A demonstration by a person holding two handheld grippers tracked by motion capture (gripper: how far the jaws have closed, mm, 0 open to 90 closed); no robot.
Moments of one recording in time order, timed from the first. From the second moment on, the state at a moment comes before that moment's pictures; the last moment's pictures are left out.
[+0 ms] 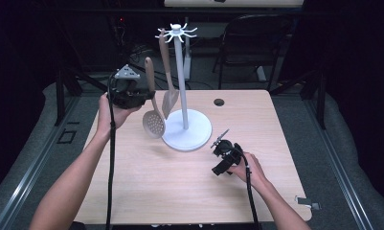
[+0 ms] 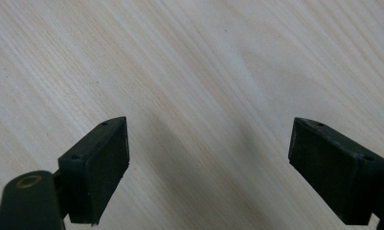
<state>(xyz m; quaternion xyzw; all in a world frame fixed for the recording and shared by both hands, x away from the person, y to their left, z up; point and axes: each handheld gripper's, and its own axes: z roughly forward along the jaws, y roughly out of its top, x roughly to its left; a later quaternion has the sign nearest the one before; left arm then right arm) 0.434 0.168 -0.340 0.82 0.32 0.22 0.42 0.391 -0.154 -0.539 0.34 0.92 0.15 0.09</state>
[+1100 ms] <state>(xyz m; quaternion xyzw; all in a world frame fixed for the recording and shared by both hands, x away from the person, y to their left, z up) 0.464 0.131 -0.305 0.82 0.33 0.21 0.41 0.392 -0.154 -0.539 0.34 0.93 0.15 0.08</state>
